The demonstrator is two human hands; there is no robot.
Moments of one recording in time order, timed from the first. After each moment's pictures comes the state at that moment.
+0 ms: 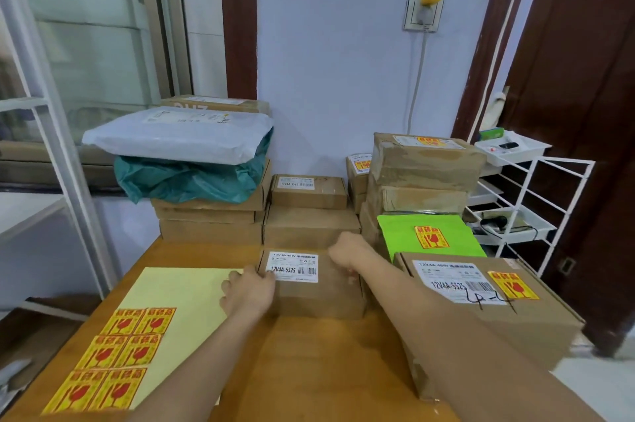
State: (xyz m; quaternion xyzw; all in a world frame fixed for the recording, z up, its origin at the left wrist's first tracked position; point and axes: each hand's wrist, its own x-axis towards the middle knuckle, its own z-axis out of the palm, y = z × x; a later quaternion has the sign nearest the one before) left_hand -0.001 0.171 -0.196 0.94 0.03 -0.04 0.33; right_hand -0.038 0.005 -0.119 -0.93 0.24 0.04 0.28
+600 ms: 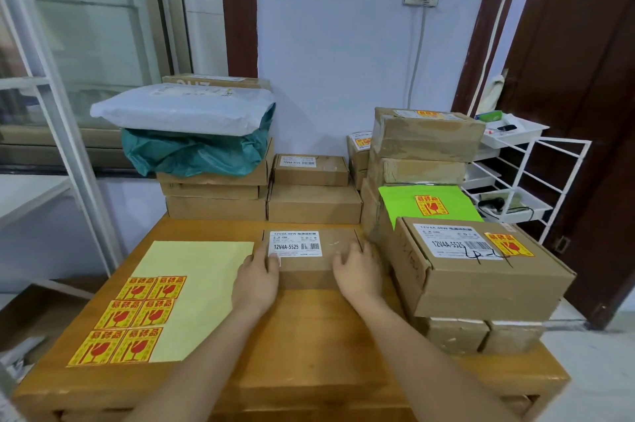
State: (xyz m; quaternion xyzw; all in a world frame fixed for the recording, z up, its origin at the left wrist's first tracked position) left_hand -0.030 0.190 -0.234 0.89 -0.11 0.04 0.44; right_hand -0.089 0.027 -0.217 -0.91 0.28 -0.16 0.25
